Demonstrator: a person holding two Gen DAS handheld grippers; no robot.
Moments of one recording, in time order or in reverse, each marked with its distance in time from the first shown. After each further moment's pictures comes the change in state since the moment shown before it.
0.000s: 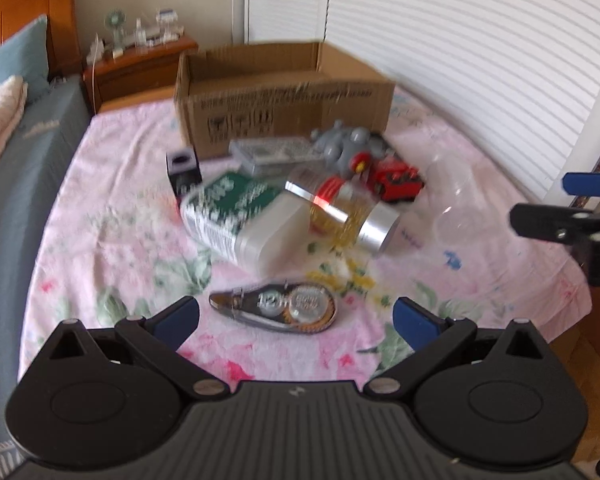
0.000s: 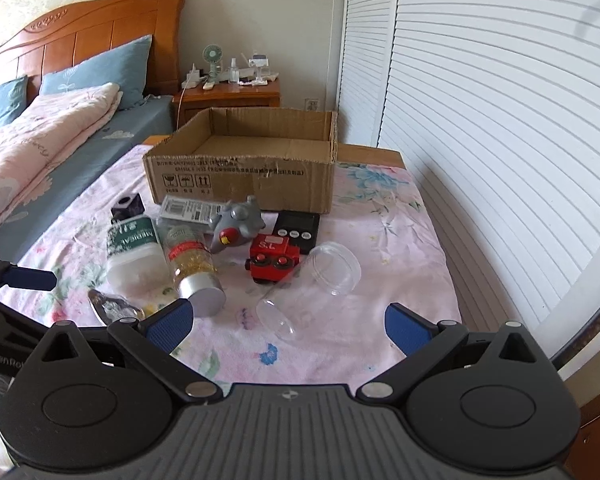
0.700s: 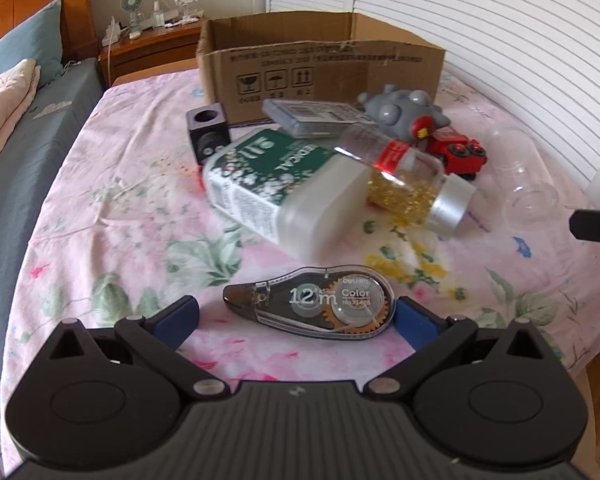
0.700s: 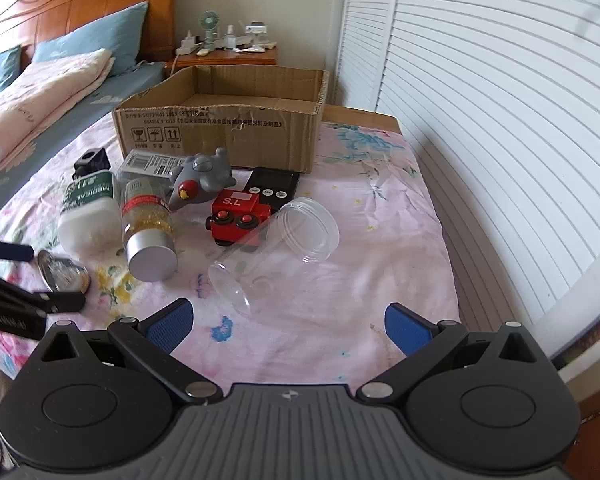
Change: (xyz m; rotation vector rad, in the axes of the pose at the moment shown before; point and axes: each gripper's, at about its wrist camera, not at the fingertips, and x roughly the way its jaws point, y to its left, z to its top) left arm 0.042 0.020 -0.007 -0.023 0.024 0.069; right arm 0.040 -0.025 -0.014 -0.052 0.077 0.009
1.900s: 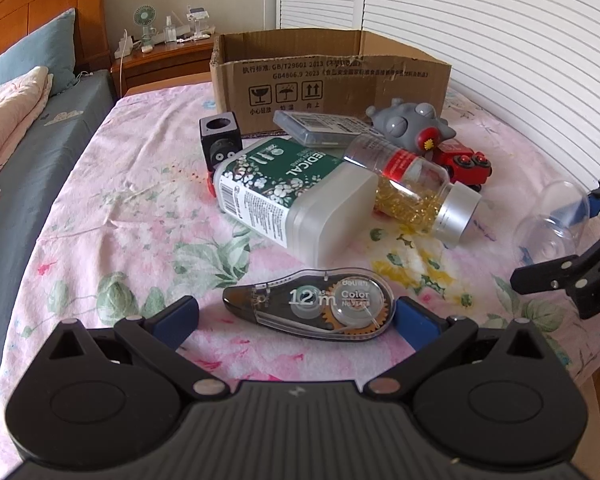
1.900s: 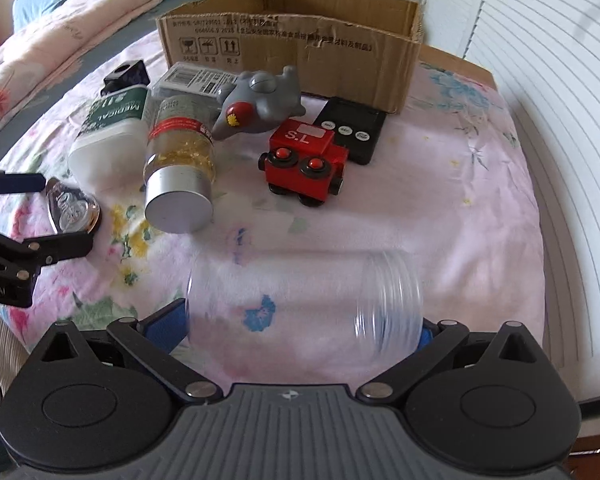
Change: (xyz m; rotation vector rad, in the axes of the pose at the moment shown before) left arm -0.002 -0.001 -0.011 -0.014 -0.080 0.018; right arm 0.057 0.018 0.006 -0.111 0.211 0.152
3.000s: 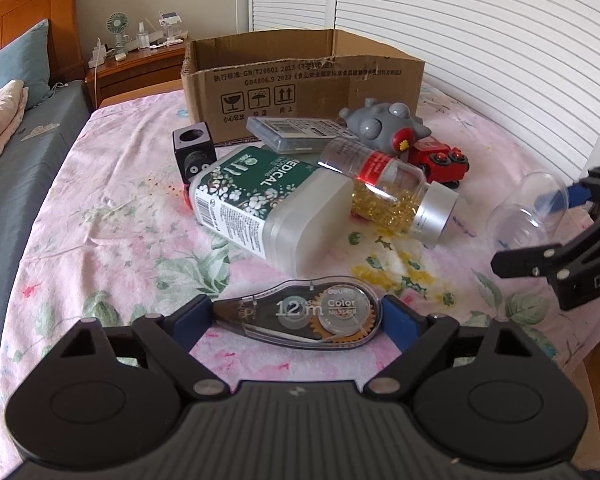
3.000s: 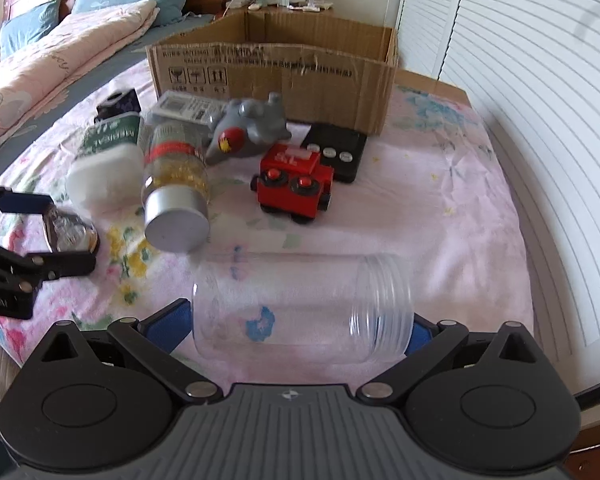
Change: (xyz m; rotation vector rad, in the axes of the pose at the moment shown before) left arm 0.001 -0.002 0.006 0.062 0.009 -0.061; right arm -0.009 0.007 -0.004 0.031 -0.088 -0.048
